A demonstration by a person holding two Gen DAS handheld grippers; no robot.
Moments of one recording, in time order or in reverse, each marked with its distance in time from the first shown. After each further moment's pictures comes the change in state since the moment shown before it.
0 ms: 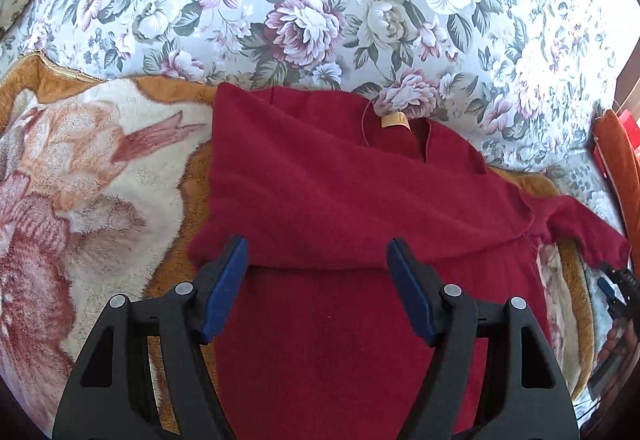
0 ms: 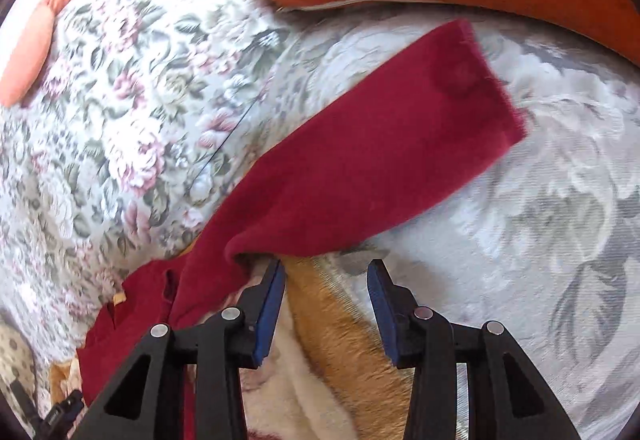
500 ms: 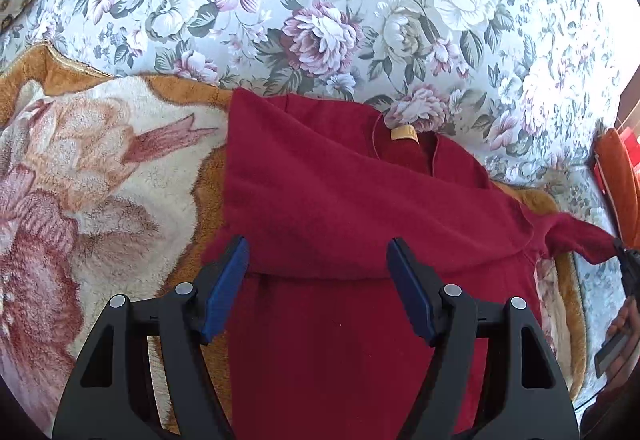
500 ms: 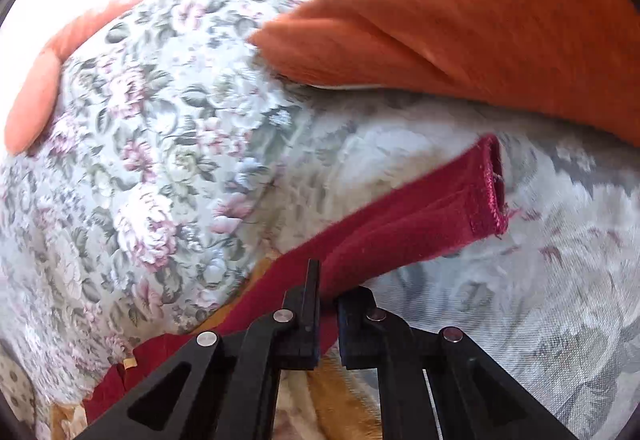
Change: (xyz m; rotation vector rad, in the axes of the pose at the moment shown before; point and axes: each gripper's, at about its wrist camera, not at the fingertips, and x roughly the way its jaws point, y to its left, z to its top) left arm -0.007 0.017 0.009 -0.055 -0.018 -0.013; right arm -0.015 0.056 0.040 -0.152 -0.173 0.110
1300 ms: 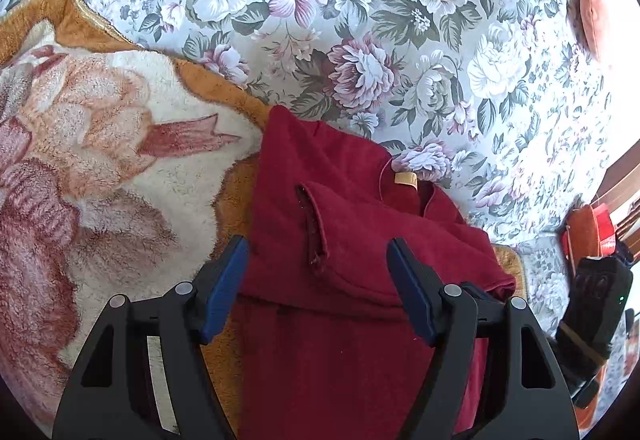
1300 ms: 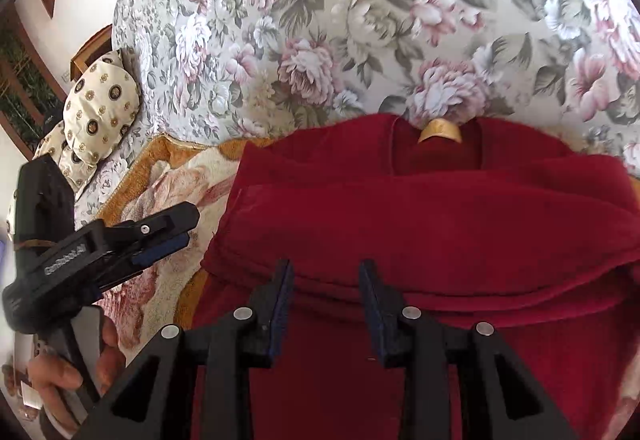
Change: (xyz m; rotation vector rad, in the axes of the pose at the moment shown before) left arm -0.004 0.042 0.016 -0.199 -0.013 -0.130; right arm 0.061 0.292 -0.204 -0.520 0.592 0.561
